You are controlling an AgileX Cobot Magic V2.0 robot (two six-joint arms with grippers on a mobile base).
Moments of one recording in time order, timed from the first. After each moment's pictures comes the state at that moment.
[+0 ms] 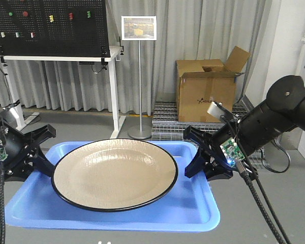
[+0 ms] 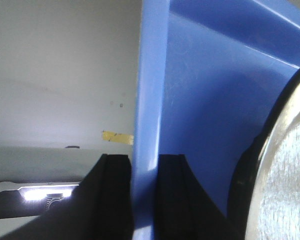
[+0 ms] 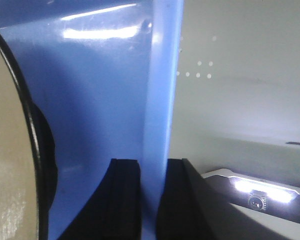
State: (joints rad) left arm -0.02 1.73 -1.67 -0.53 1.24 -0.15; right arm 0.20 1.89 -1.81 0.59 1.24 0.12
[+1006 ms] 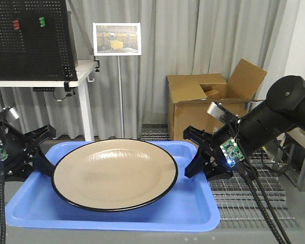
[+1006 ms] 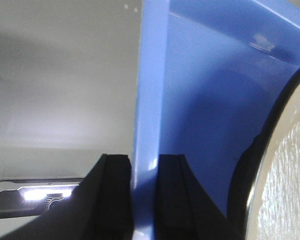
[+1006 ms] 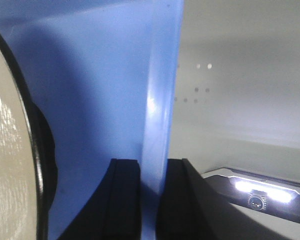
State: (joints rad) left arm -0.02 1.73 -1.67 -0.53 1.24 -0.15; right arm 0.20 1.89 -1.81 0.59 1.24 0.13
